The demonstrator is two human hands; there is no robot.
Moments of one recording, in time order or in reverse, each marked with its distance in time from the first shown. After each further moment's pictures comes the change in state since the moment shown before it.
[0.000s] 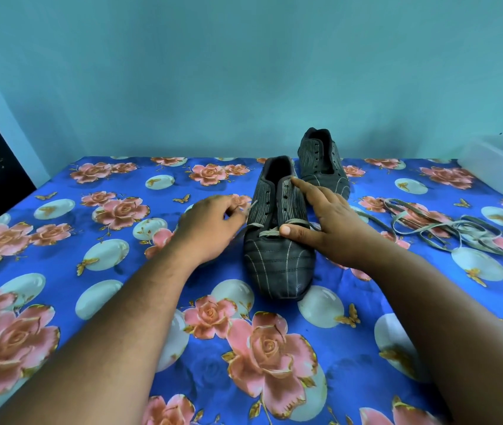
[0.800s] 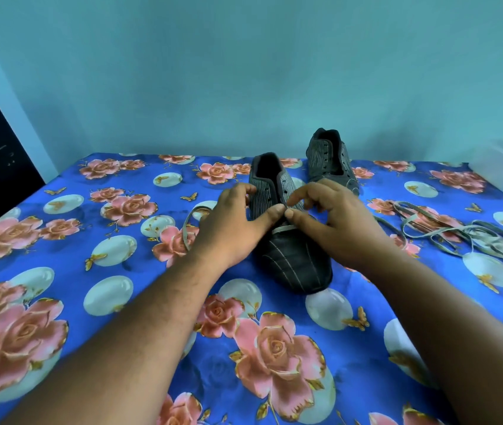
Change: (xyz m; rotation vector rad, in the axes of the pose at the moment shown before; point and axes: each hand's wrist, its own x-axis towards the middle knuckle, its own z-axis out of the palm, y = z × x) left_hand -0.015 0.031 0.007 -0.097 0.083 -0.024; right_hand 0.000 -0.018 0.004 0.083 0.257 -0.215
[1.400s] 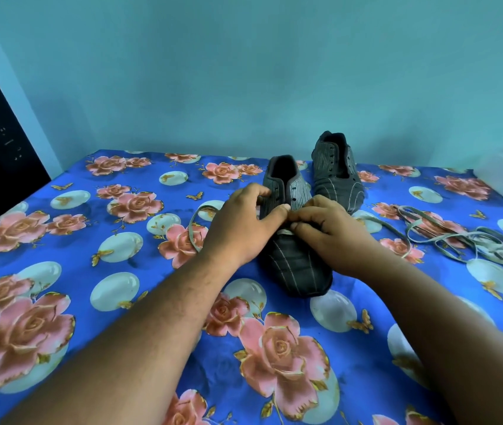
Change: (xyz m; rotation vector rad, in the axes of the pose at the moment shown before) left_hand 0.001 0.003 0.006 -0.071 0.055 0.065; right_hand 0.000 -0.008 0.011 0.047 -0.199 0.132
